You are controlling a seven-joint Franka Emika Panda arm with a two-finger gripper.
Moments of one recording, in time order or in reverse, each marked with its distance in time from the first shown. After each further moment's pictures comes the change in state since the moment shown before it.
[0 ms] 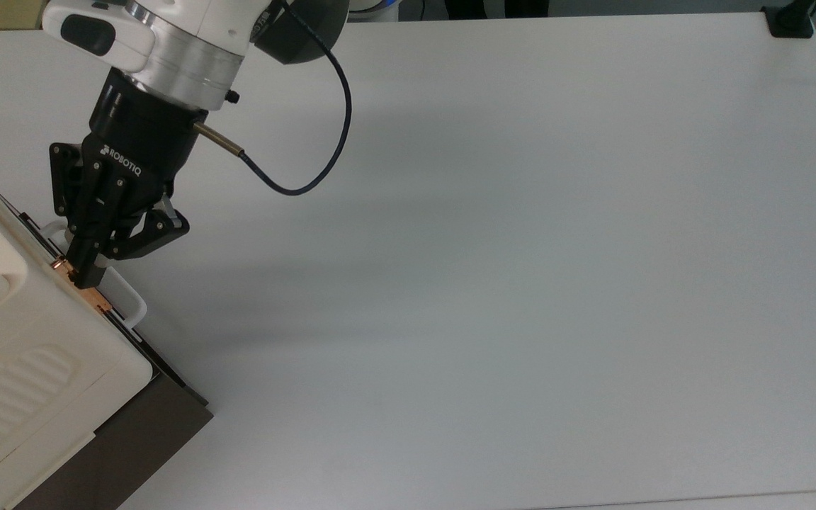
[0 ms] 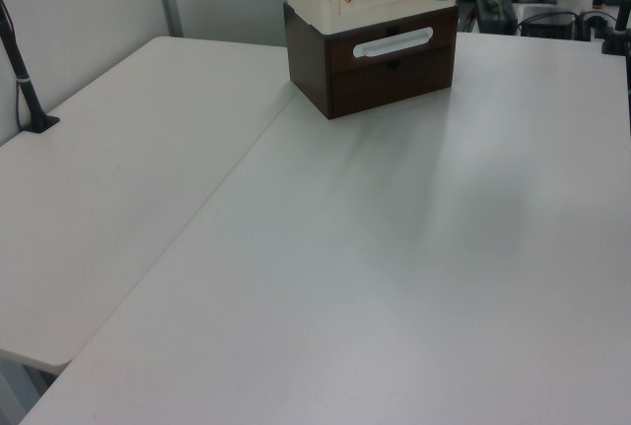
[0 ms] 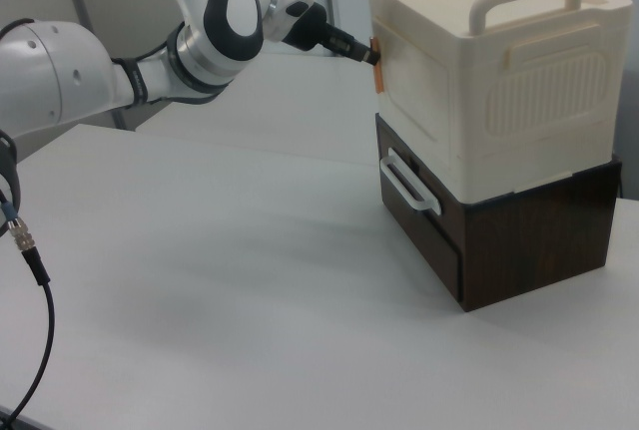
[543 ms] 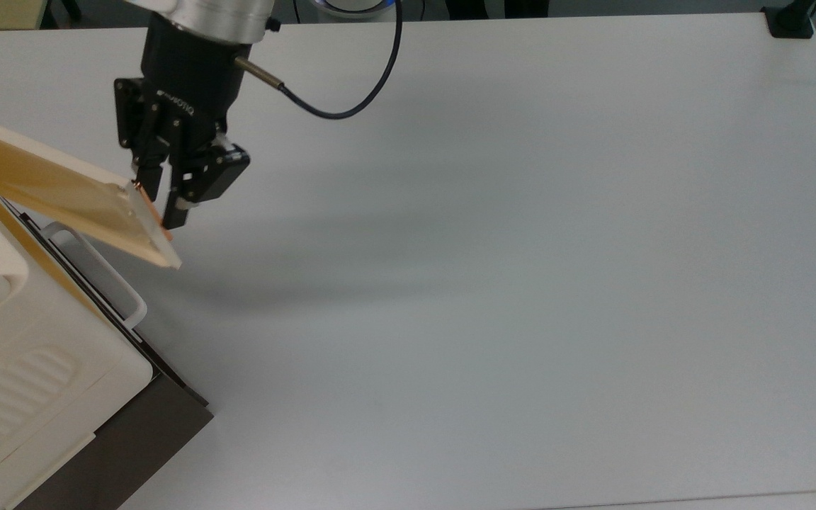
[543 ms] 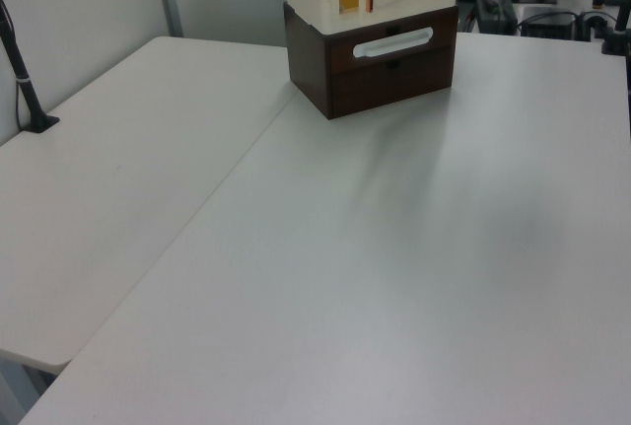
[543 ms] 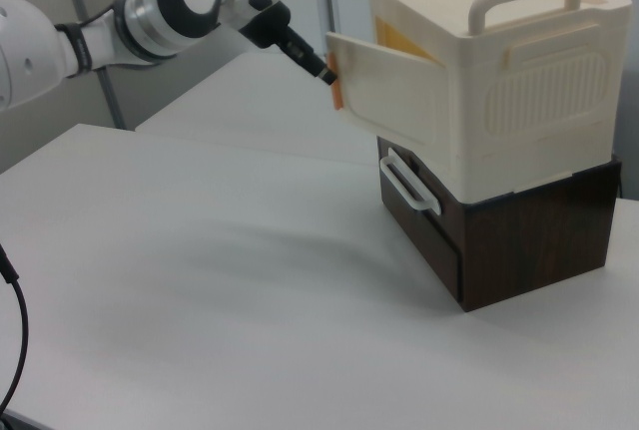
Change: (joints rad) arm 0.009 -0.162 0.100 -0.098 0.132 -0.275 -0.015
